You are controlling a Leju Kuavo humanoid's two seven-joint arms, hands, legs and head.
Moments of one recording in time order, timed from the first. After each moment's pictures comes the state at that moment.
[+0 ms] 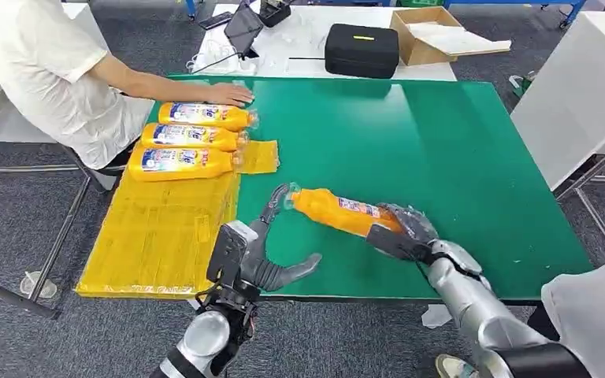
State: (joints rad) left arm -0.22 -0.22 -0.71 -1.17 0.08 0.15 -0.42; right arm -0.57 -0.11 0.20 -0.41 0.80 -0.14 -0.55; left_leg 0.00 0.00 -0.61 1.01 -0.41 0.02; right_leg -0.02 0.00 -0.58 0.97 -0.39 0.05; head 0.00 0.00
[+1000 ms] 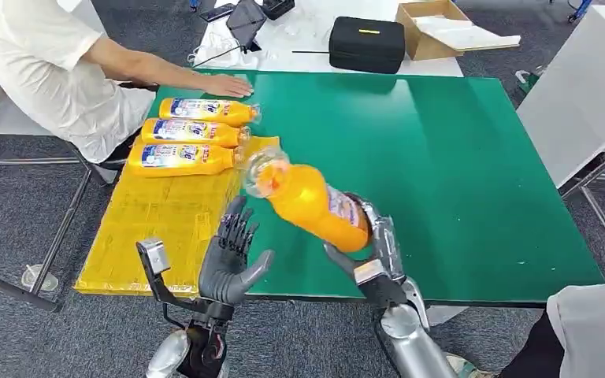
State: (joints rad) left arm -0.06 -0.19 -0.59 -1.34 0.55 0.02 -0.54; right arm -0.16 0.06 0.32 -1.23 0.31 -0.29 -0.70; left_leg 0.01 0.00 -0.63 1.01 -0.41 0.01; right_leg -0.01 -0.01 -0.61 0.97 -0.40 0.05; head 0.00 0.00
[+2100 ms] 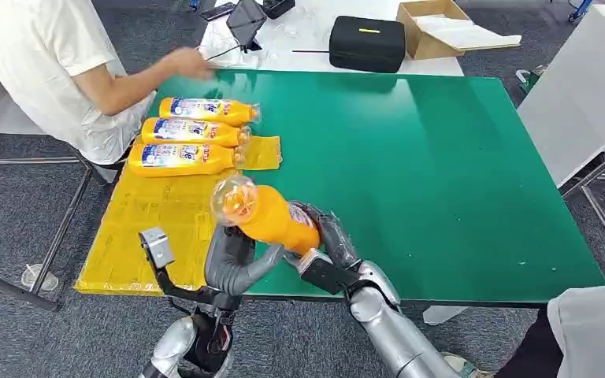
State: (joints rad) left arm -0.13 -0.21 -0.62 -1.32 0.52 -0.03 -0.55; right arm -0.34 0.09 0.50 -0.97 0.48 -0.20 -0.59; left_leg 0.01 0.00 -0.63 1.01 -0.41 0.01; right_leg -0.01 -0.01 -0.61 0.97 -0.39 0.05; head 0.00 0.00
